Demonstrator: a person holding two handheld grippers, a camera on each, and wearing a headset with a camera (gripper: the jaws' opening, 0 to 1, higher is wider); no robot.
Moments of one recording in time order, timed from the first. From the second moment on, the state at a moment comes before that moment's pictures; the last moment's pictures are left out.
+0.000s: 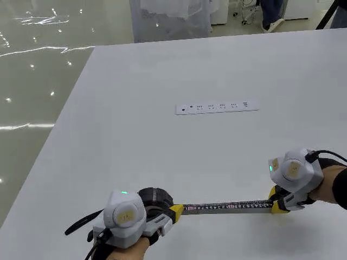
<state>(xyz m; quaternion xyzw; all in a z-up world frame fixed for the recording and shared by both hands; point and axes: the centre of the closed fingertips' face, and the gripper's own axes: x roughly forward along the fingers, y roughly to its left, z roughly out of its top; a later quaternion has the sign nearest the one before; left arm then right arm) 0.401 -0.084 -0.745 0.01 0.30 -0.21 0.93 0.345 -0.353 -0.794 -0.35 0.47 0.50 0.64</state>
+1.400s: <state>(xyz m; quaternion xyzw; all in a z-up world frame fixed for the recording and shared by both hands) 0.410 -0.081 -0.765 -0.01 0.36 -0.17 0.92 0.346 -0.354 -0.793 -0.33 0.49 0.48 0.65</state>
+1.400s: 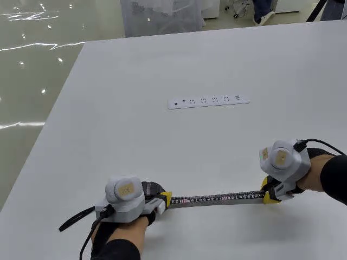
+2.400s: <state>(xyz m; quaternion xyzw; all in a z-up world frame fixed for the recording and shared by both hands) 0.408 -0.081 -0.768 -0.01 0.37 -0.17 0.91 0.344 -0.350 -0.793 -0.33 0.49 0.47 0.65</state>
